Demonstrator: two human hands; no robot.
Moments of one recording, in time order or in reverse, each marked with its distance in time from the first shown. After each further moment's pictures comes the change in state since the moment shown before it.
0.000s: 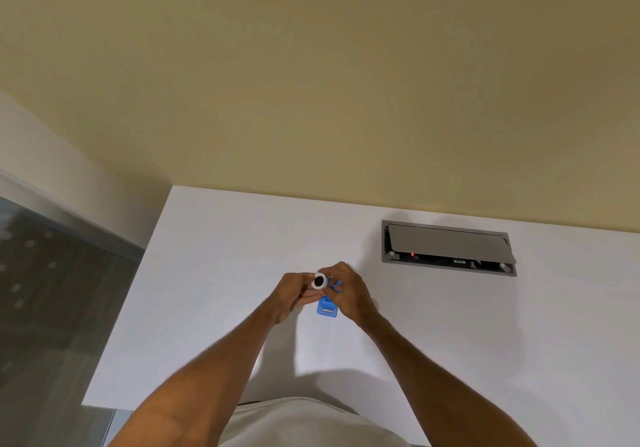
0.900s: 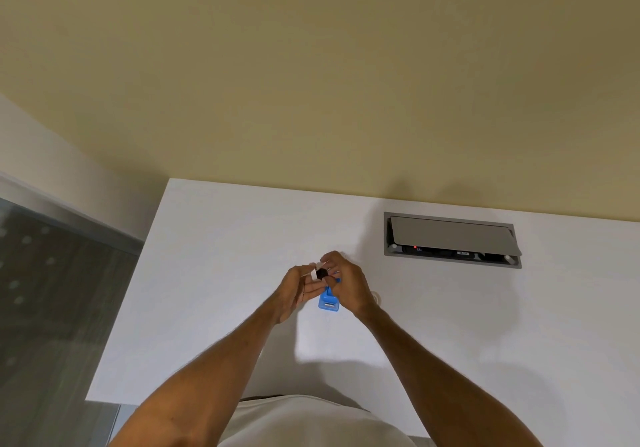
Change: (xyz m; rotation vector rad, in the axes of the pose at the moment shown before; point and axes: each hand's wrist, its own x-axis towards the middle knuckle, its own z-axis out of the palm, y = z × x) left_hand 0.005 0.000 0.003 -0.121 -0.064 -0.065; right_hand 0.016 0.004 0.006 0.083 0.004 0.083
